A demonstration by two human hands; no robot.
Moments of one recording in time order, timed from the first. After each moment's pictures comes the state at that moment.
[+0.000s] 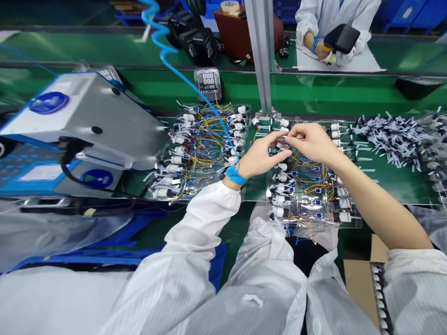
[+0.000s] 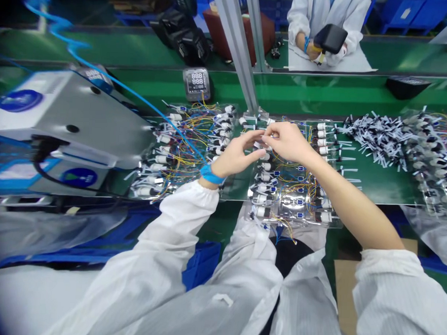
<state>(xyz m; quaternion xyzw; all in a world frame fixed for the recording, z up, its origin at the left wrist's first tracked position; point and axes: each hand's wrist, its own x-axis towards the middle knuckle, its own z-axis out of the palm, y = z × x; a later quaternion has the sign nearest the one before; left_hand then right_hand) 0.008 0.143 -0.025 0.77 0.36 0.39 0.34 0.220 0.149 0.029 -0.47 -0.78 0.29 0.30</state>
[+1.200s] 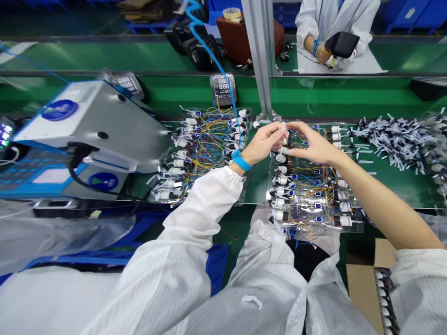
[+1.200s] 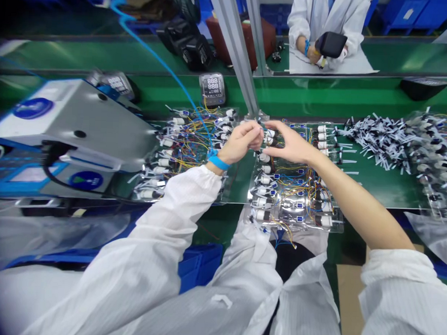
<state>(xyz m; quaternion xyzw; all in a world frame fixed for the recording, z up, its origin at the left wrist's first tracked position) 0.027 0.185 -0.021 0.63 0.27 0.44 0.58 0.247 0.176 -0.014 -0.35 -0.83 0.29 0.31</state>
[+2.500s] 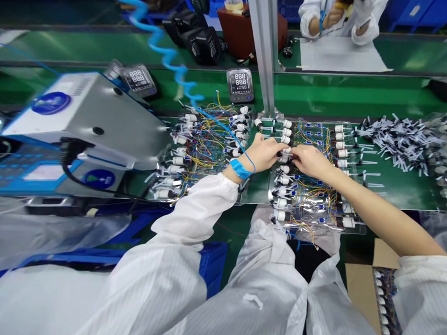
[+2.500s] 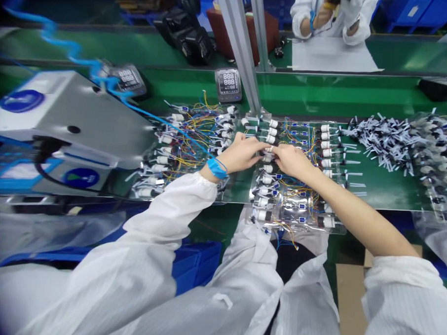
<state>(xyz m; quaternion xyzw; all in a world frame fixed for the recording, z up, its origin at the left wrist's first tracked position) -0.007 0.168 -0.038 0.92 0.38 0.10 0.08 0.233 0.146 -0.043 -0.45 -0.88 0.10 0.10</state>
